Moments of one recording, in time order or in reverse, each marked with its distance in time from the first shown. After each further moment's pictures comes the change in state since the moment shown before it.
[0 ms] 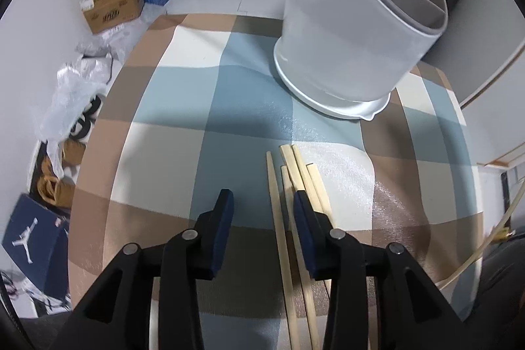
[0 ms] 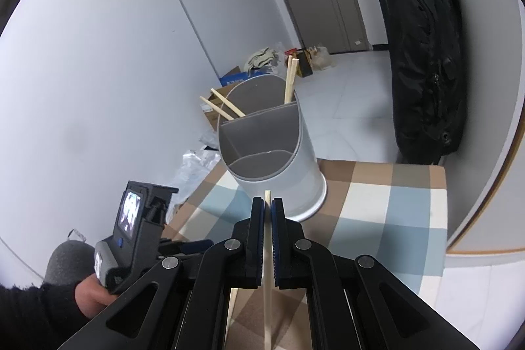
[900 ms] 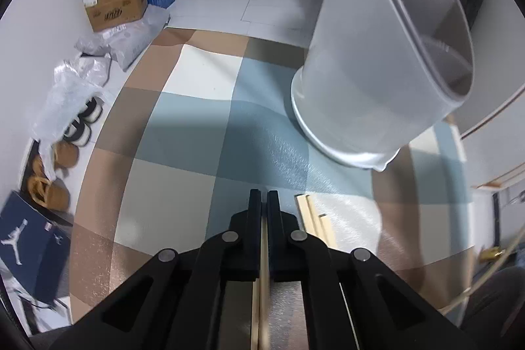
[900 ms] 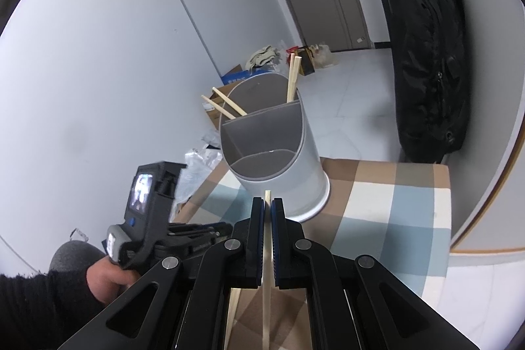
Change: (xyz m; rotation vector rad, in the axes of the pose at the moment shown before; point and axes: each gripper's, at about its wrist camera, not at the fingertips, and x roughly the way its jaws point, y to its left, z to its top) left arm -0.002 0.023 0.019 -0.092 -0.035 -0.073; right arm 0.004 0.001 0.001 0.005 0.010 0.005
